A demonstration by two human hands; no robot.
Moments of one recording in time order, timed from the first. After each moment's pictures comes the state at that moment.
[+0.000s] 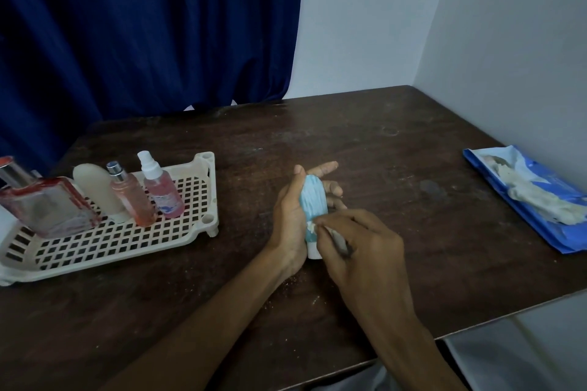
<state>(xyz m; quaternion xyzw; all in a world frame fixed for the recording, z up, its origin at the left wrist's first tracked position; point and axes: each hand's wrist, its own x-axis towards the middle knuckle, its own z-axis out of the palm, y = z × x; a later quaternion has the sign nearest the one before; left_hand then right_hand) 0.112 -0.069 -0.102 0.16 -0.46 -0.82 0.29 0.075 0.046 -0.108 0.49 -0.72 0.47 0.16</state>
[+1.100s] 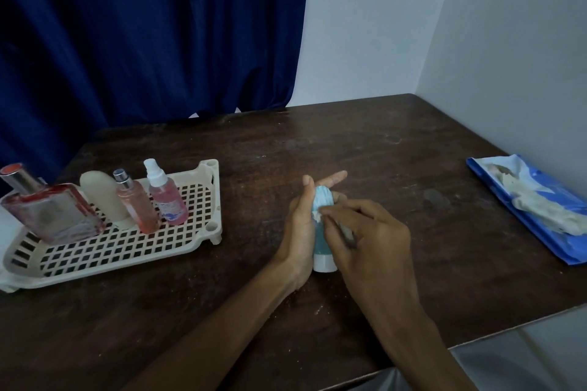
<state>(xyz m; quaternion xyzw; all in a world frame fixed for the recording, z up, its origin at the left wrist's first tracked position) 0.115 -0.065 -0.102 0.17 -0.56 -0.76 0.28 0.068 0.034 -0.093 0.48 -0.73 0.45 0.19</state>
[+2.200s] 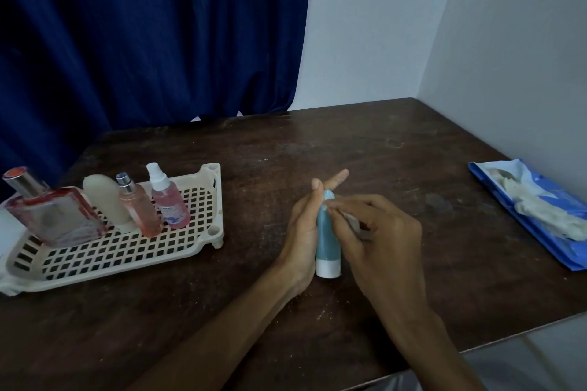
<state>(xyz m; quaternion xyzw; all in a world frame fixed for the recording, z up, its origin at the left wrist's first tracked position) 0.114 -0.063 -0.103 0.16 -0.59 -0.74 0.29 0.057 0.034 -0.084 0.46 -0.71 0.50 0.17</state>
